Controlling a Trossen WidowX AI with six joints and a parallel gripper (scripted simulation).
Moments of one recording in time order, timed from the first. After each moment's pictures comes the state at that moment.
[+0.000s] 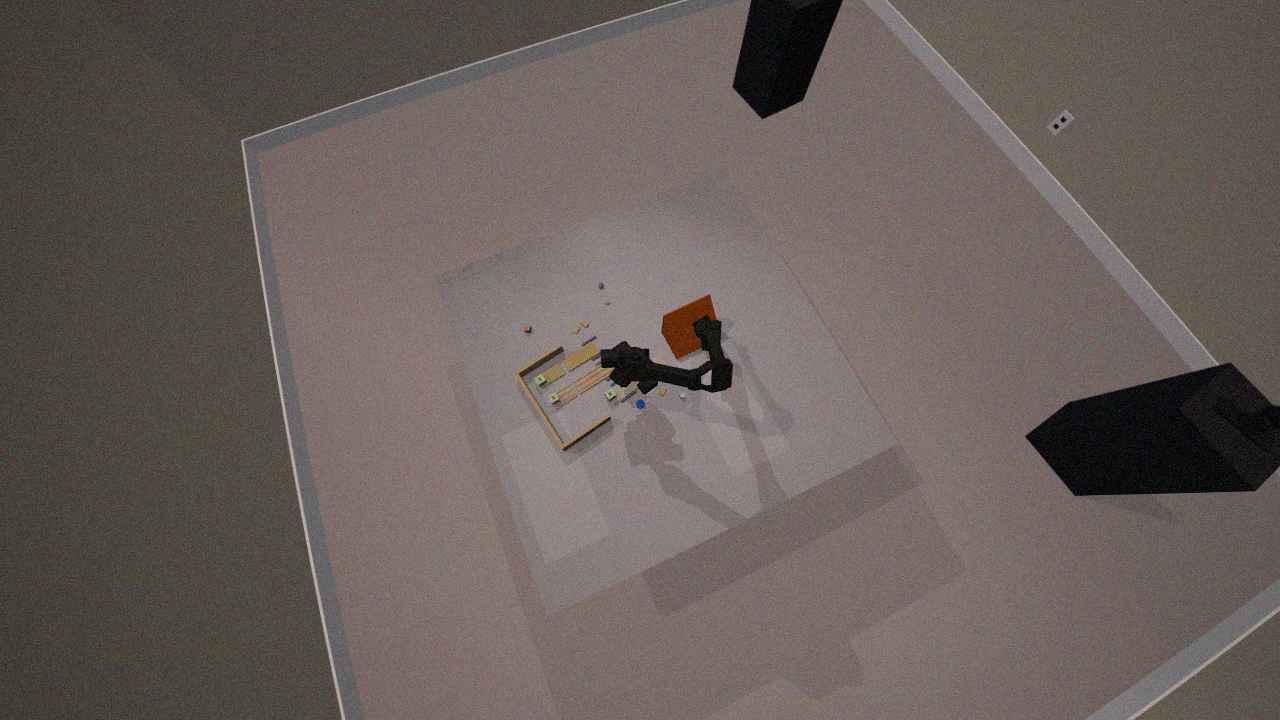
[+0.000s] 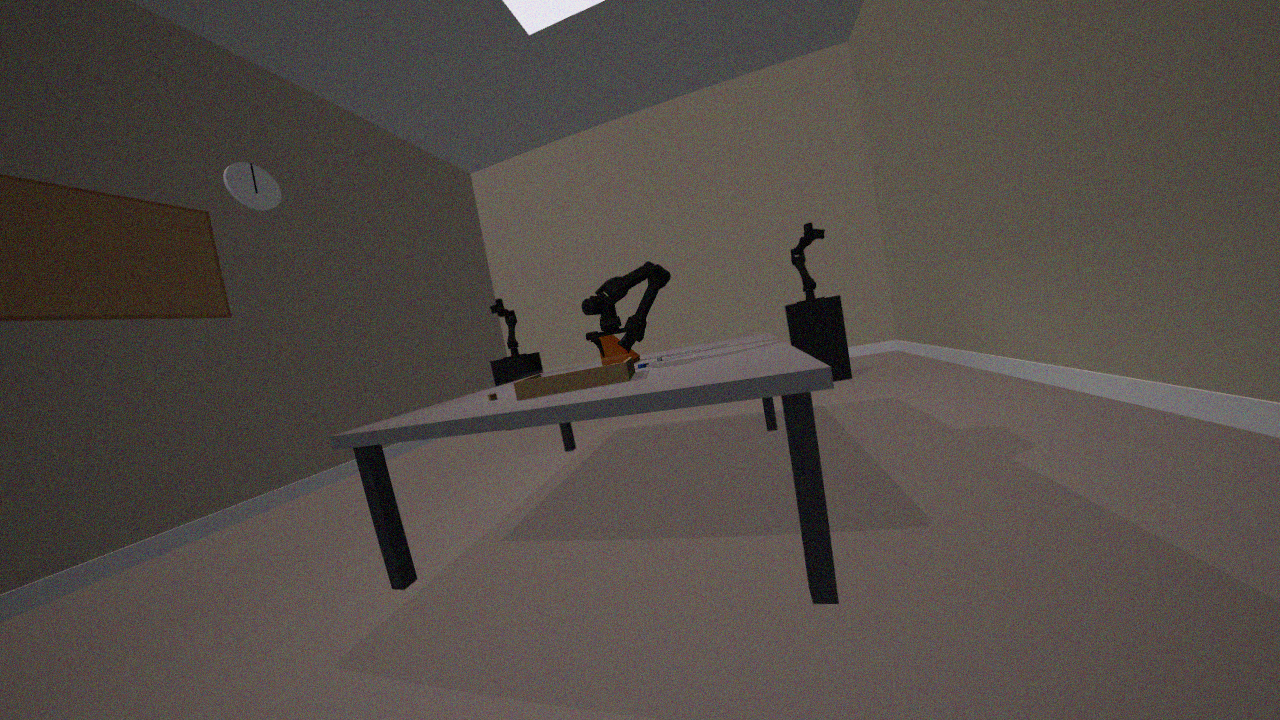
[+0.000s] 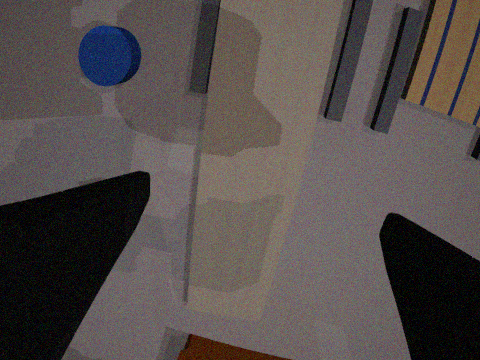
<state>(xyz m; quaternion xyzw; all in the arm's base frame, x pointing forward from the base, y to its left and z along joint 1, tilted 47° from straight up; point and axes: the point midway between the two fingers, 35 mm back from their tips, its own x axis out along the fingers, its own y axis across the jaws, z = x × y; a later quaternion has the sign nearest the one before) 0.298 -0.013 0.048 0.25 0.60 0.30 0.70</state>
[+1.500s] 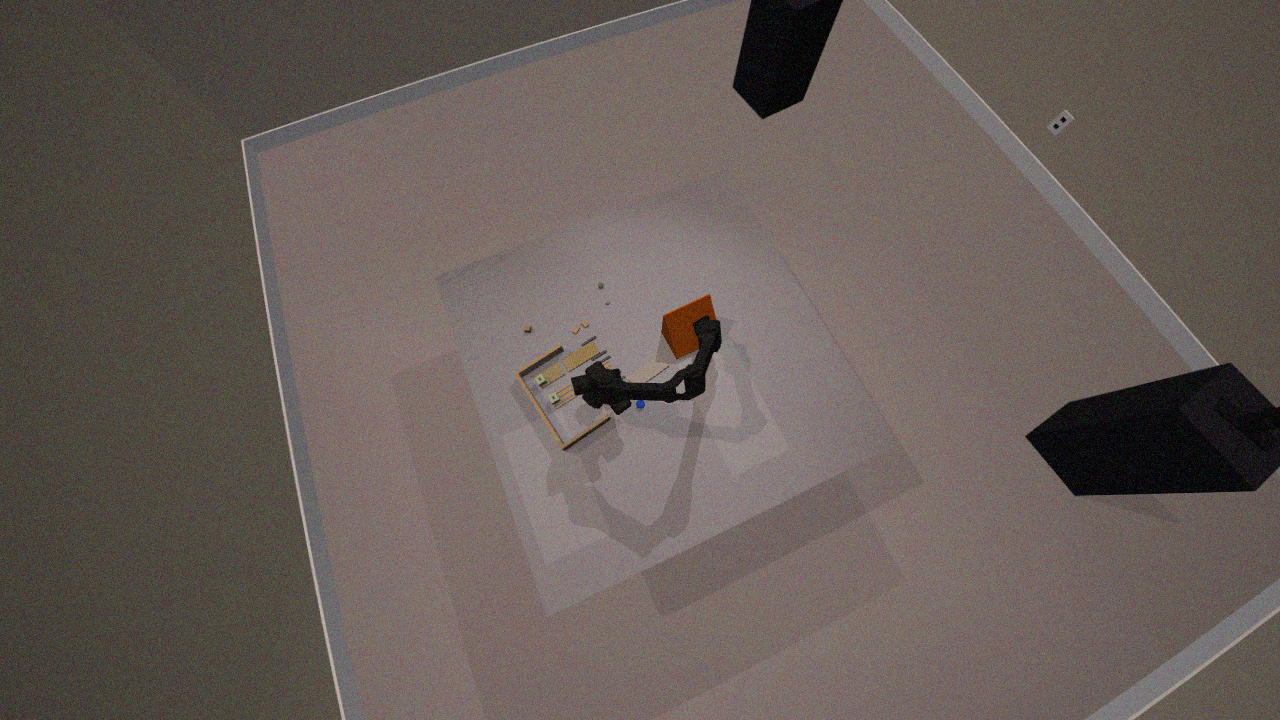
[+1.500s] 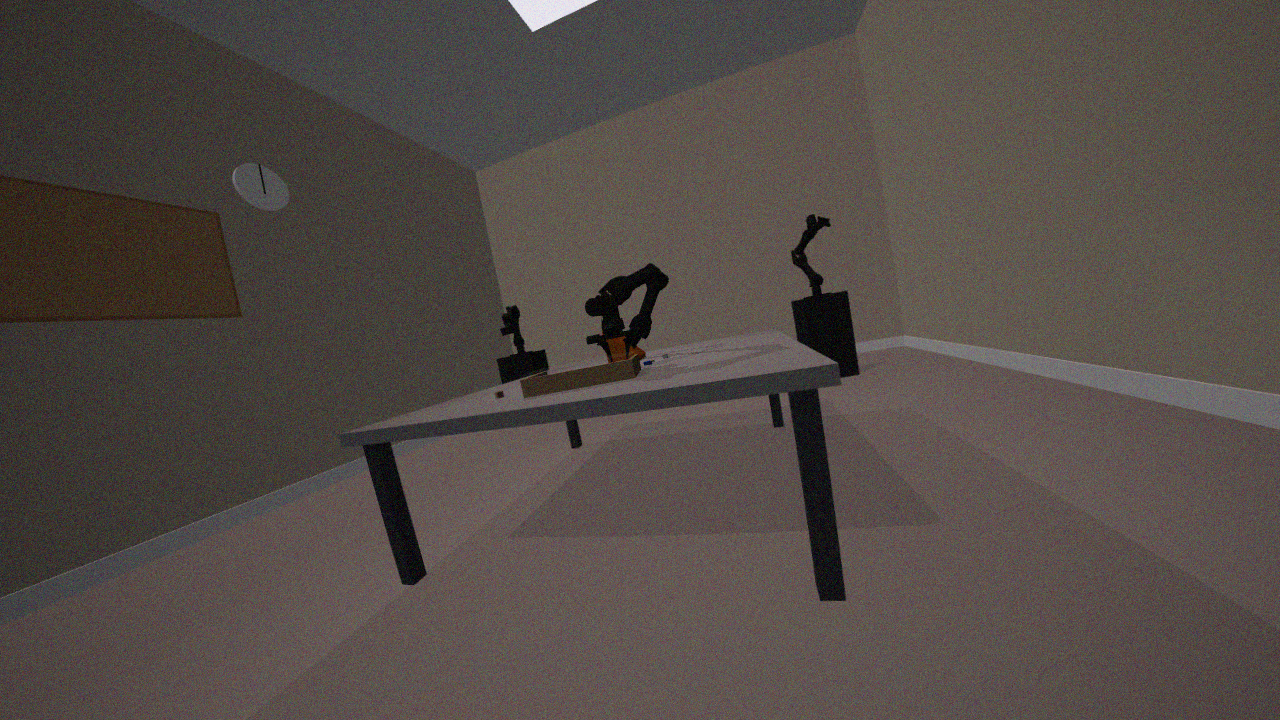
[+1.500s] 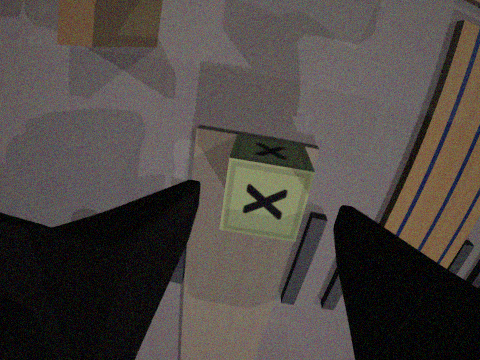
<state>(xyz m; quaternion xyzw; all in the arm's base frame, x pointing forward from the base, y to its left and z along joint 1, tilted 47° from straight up) 0.407 0.002 0.052 0.25 0.60 0.30 0.70</state>
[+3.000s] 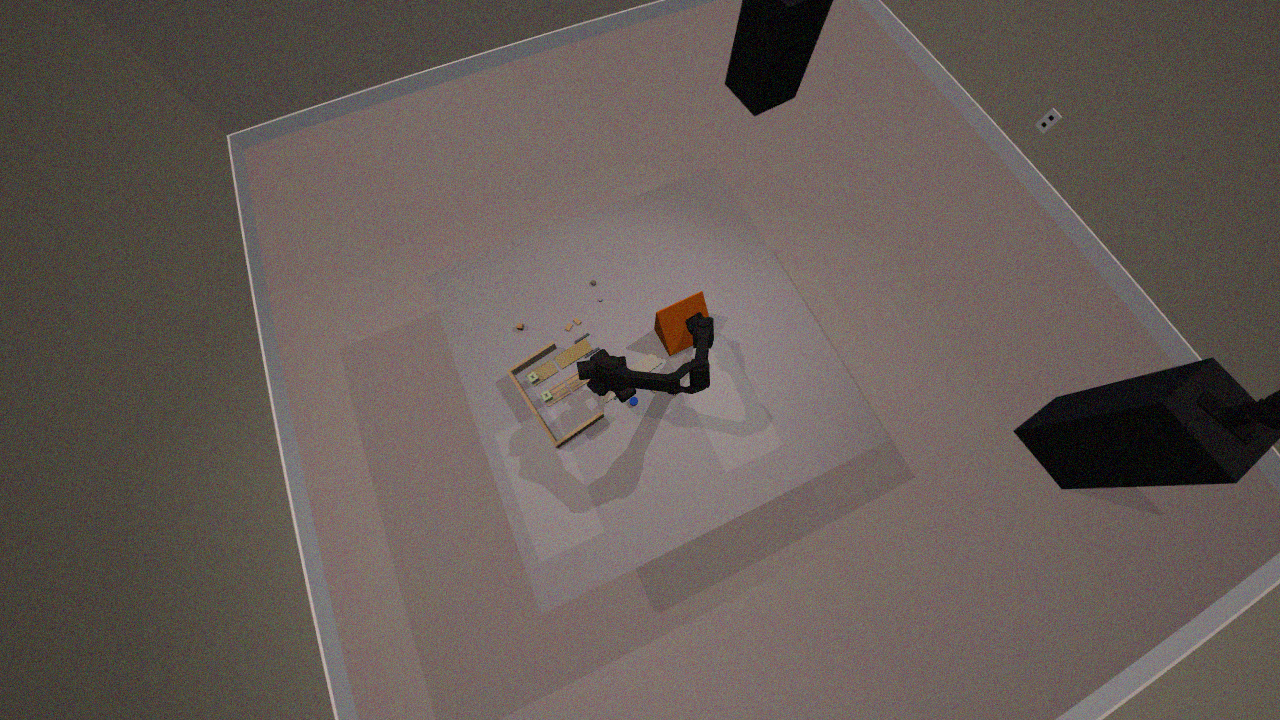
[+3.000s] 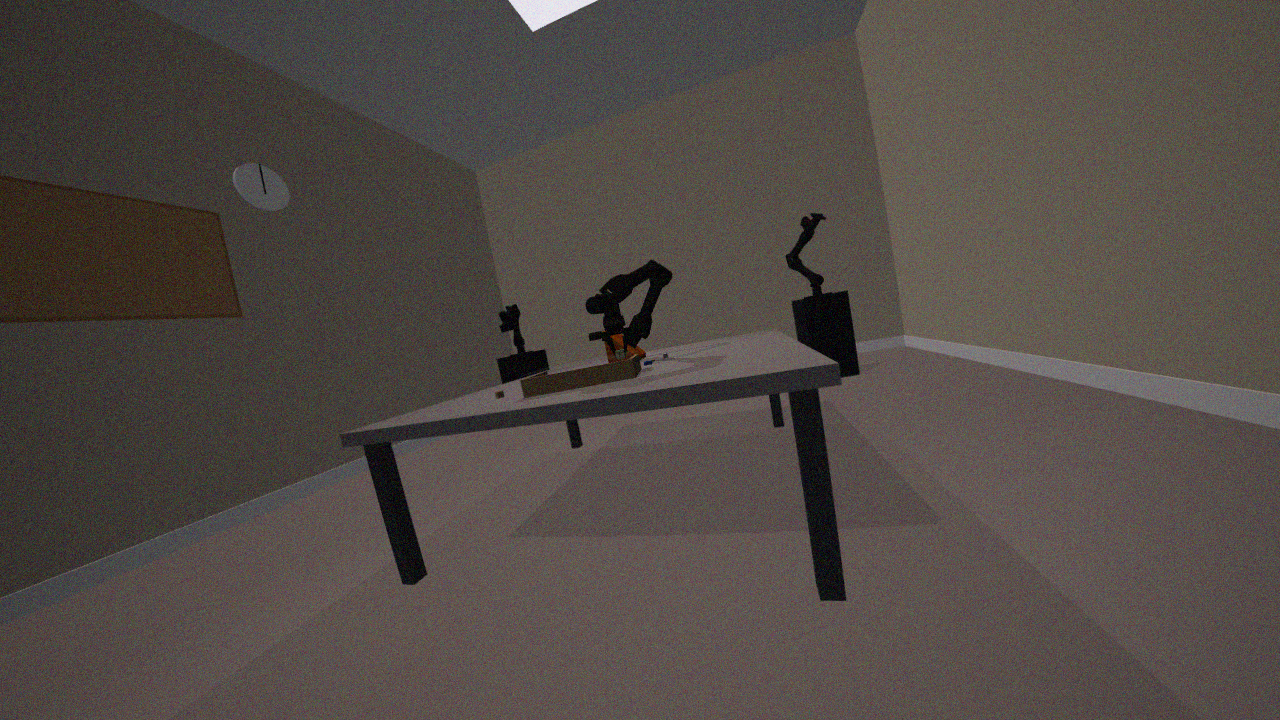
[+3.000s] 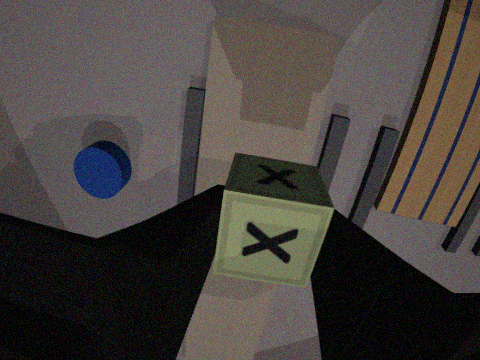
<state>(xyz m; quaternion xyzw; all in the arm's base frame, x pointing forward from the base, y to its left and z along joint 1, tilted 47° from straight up) 0.358 -0.006 0.051 0.25 0.60 0.30 0.69</state>
